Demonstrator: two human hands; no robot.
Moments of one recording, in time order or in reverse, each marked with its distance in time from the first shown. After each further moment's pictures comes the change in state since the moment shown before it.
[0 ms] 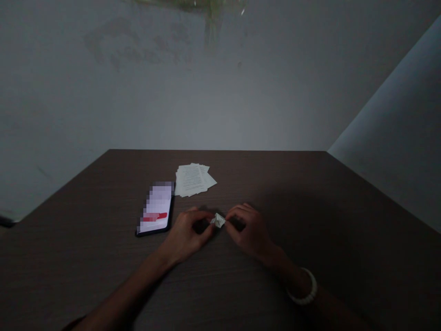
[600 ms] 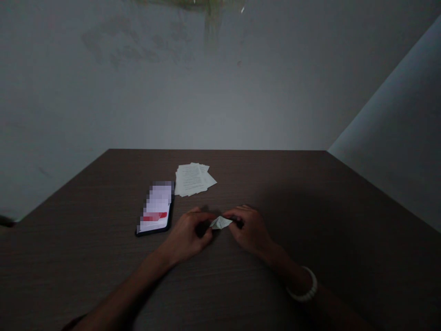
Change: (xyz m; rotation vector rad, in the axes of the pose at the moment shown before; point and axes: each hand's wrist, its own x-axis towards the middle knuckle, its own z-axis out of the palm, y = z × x) left_hand -0.001 -0.009 0.001 0.054 -0.141 0.050; right_hand 0.000 0.005 0.001 -0.021 -0.099 0.165
